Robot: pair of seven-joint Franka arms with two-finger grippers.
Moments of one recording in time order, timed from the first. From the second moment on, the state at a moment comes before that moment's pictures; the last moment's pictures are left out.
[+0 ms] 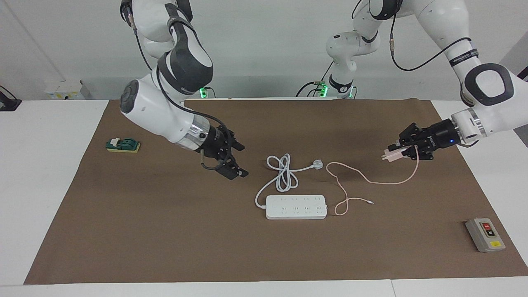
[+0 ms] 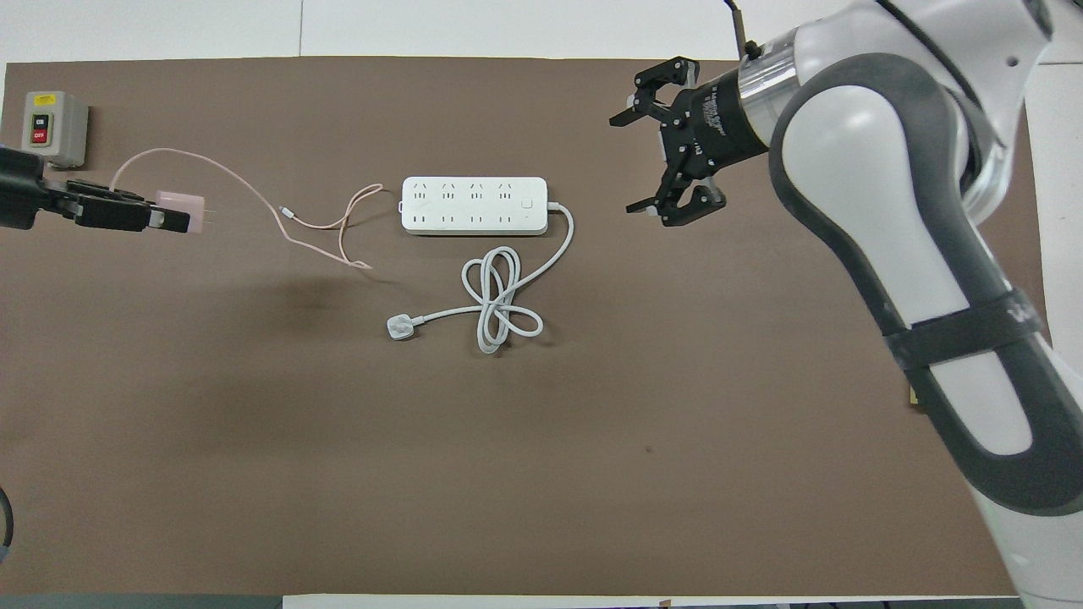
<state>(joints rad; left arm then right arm) 0.15 0.34 0.07 -1.49 -0.70 1.53 0.81 0.20 0.43 0.00 -1.30 0.62 1.78 1.35</state>
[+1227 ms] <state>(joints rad) -0.28 0.47 0.05 -1.45 -0.21 2.12 1.10 0.04 0.11 0.01 -1.42 -0.01 1.52 -0.06</state>
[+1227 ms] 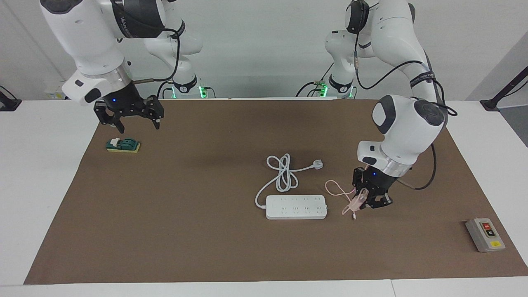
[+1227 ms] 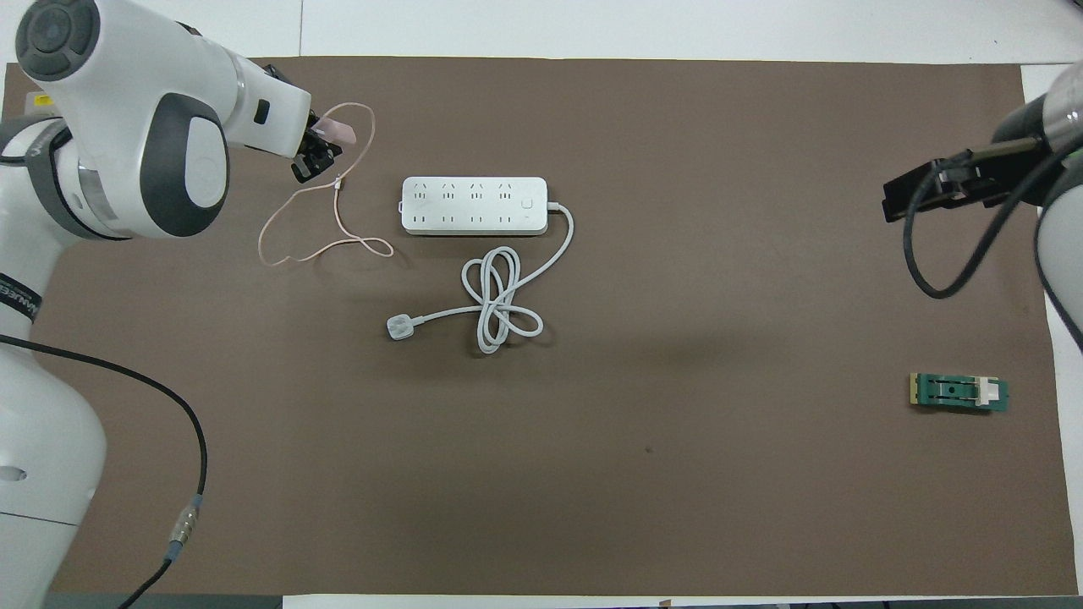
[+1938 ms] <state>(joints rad) -0.41 0.37 0.04 -1.68 -0.21 2.12 1.00 0.02 -0.03 0.02 -1.63 -0.01 1.54 -0.02</state>
